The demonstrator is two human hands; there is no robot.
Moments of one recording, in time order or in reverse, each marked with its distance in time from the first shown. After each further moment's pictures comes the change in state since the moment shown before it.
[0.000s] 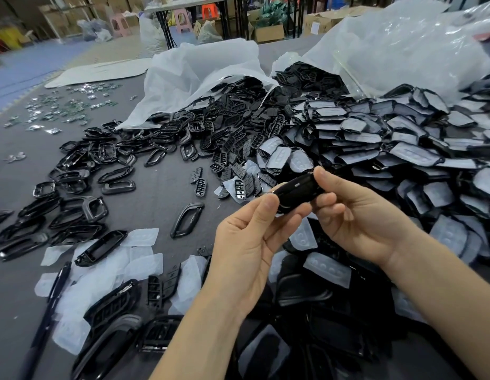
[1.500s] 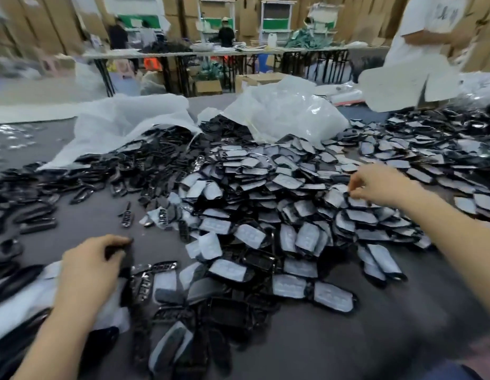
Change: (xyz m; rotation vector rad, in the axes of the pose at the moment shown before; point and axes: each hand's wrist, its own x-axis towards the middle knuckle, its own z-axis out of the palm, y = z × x) left_hand 0.012 0.035 -0.090 1.758 0.423 0.251; right_hand -0.080 -0.183 -0.141 -2.296 0.702 -0.082
